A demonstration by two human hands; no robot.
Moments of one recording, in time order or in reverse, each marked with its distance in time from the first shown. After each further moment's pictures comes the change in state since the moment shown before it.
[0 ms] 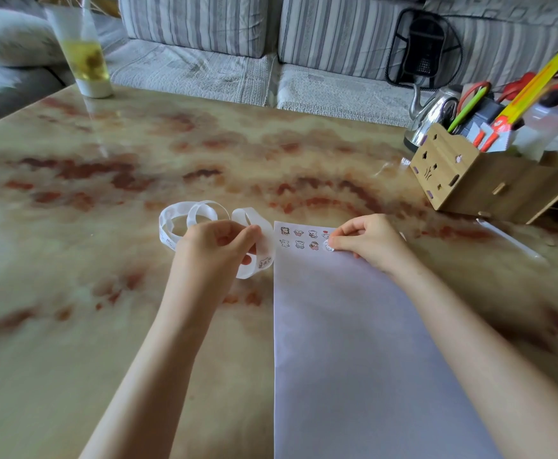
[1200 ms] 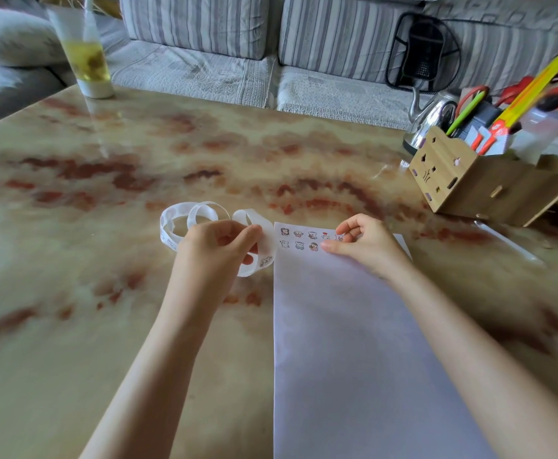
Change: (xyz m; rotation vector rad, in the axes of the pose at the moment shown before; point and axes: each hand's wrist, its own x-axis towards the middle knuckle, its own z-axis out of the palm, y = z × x) left_hand -0.002 0.003 0.000 -0.042 -0.006 0.019; right_hand 0.014 0.018 0.009 0.019 0.005 -0.013
